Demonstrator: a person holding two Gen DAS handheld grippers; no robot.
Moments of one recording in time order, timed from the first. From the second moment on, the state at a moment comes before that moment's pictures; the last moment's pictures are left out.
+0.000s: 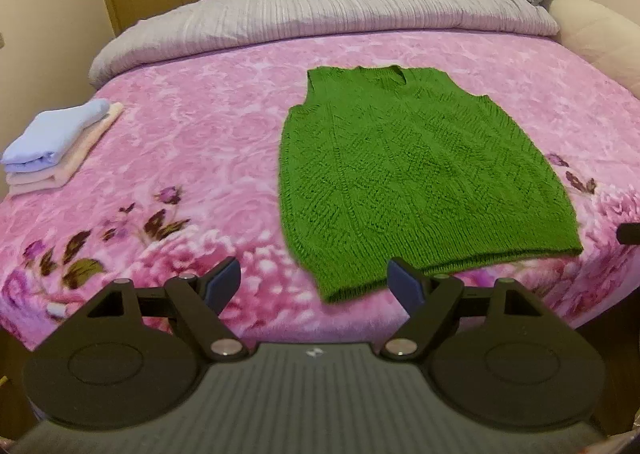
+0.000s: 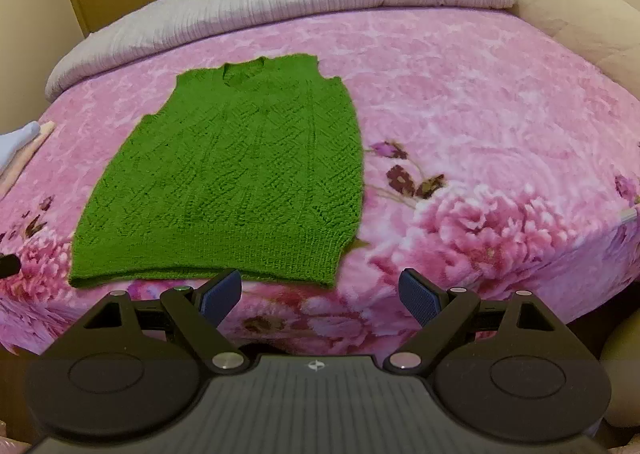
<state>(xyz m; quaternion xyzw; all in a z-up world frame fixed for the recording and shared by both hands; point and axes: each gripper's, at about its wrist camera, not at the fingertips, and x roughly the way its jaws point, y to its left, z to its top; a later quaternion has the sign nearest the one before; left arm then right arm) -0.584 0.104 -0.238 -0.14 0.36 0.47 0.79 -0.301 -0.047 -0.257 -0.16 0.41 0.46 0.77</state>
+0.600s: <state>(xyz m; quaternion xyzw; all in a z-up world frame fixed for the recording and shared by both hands) -0.512 0.235 -0.291 -0.17 0.40 0.39 0.81 -0.204 0.042 -0.300 -0.14 0.45 0.47 0.75</state>
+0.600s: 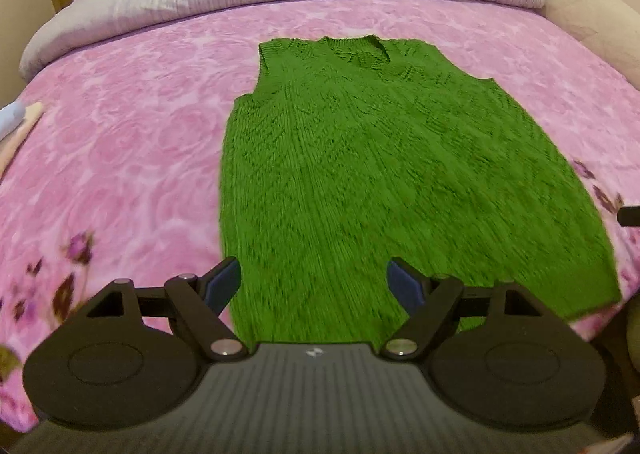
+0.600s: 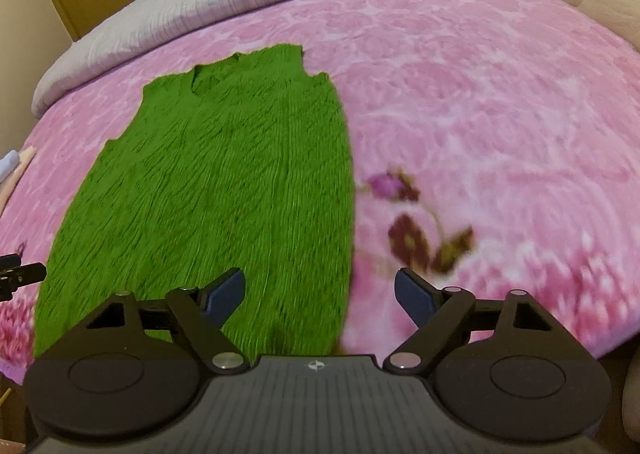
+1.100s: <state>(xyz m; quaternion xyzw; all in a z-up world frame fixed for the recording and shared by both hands) -0.475 0.353 -0.302 -0.17 0.38 0.35 0.84 -0.128 0.139 -0.323 -0.13 0.46 0.53 0.70</state>
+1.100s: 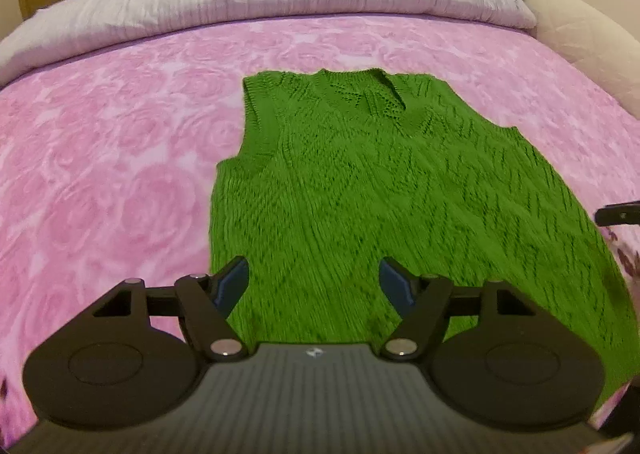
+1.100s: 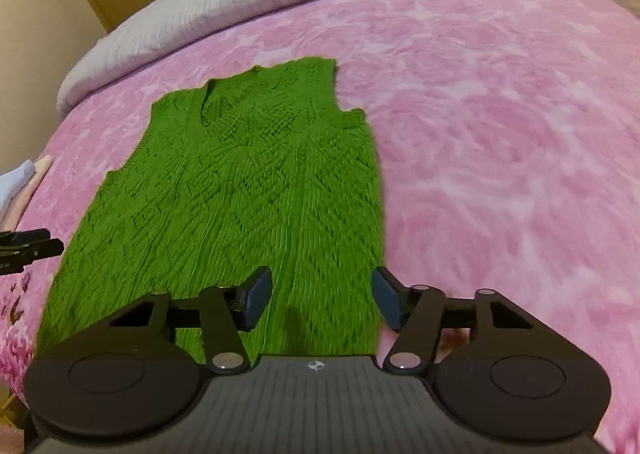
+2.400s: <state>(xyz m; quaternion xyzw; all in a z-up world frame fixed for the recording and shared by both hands) -0.368 0.639 -0.367 -0.32 0.25 0.18 0.89 0.035 0.383 -0.372 -0.01 0.40 0.67 0.63</state>
